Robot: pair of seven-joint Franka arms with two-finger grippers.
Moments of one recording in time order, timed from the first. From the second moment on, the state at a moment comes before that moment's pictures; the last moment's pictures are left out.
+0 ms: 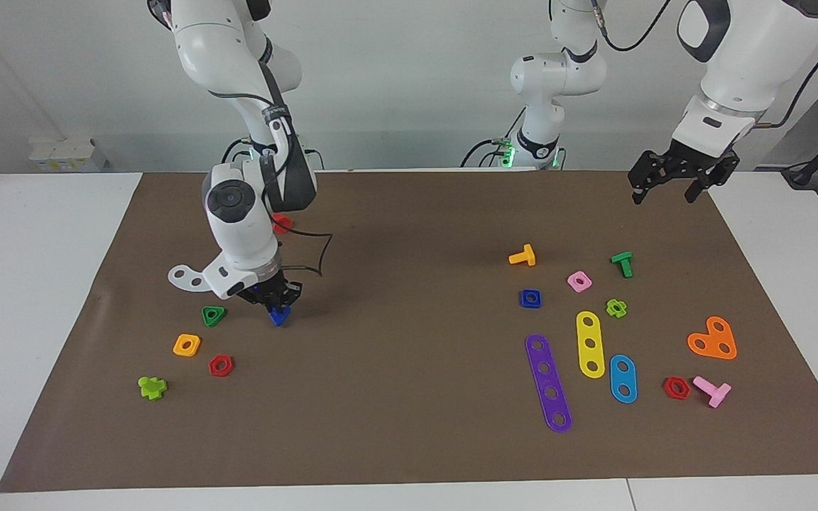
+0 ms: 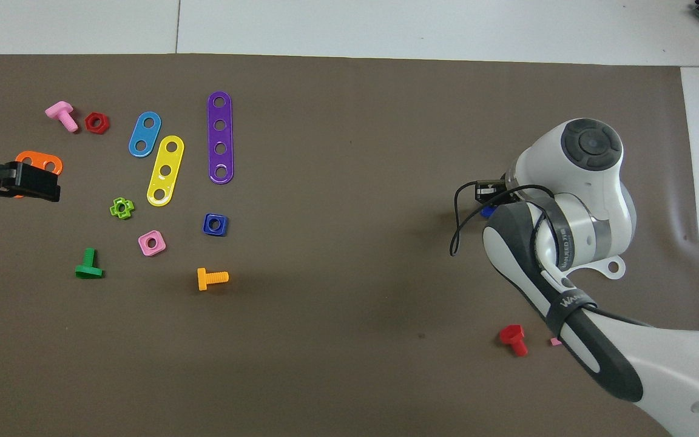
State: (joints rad) left arm -0.03 0.00 -0.03 -1.59 0.03 1.60 0.01; right arm 0.11 0.30 0.06 -1.91 -0.08 2.20 0.28
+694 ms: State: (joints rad) left arm -0.03 0.00 -0.03 -1.59 0.03 1.60 0.01; right arm 0.05 0.28 0.06 -1.99 -0.08 2.26 0.23
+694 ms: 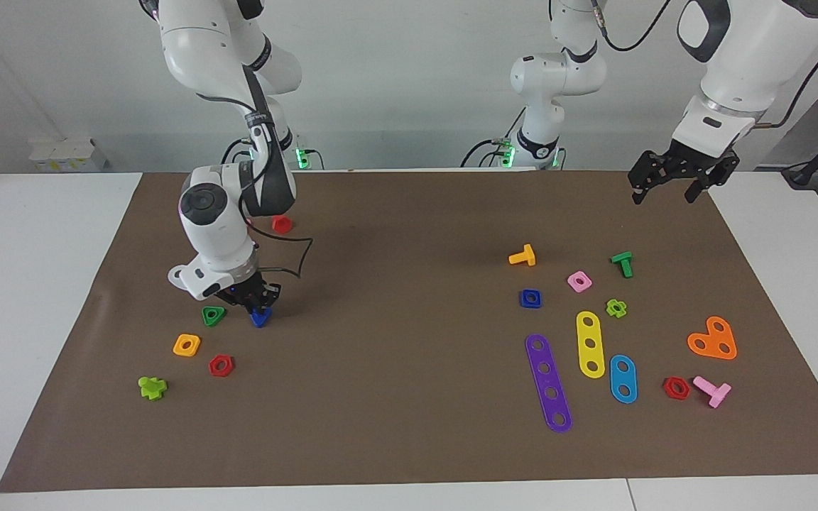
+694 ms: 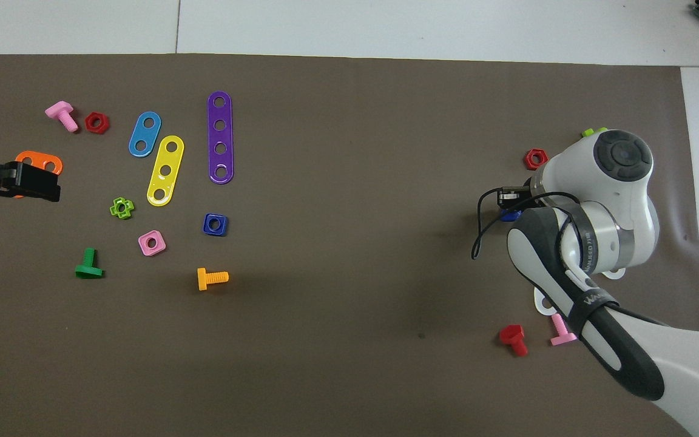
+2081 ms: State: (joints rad) left arm -0.03 0.00 -0.03 -1.59 0.03 1.60 0.01; right arm 0.03 0.00 0.06 -1.75 -0.07 1.91 0.23
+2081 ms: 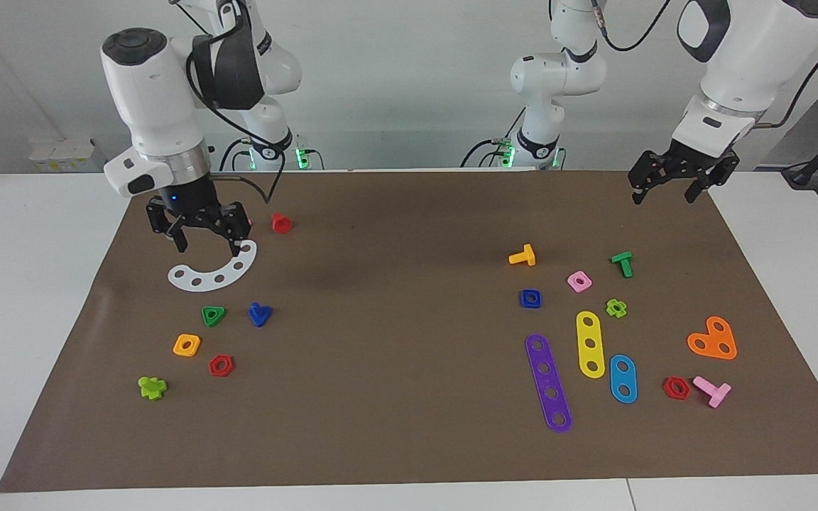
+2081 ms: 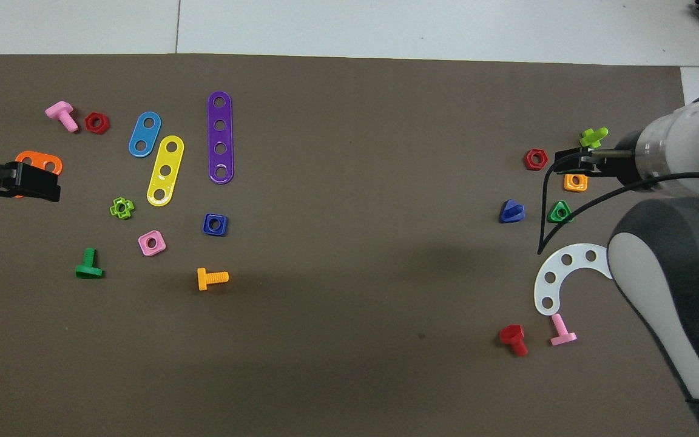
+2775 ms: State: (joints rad) left arm -0.03 0.00 -0.03 -1.59 0.03 1.60 0.01; right arm 0.03 -0.01 0.05 -1.57 -0.03 1.63 0.23
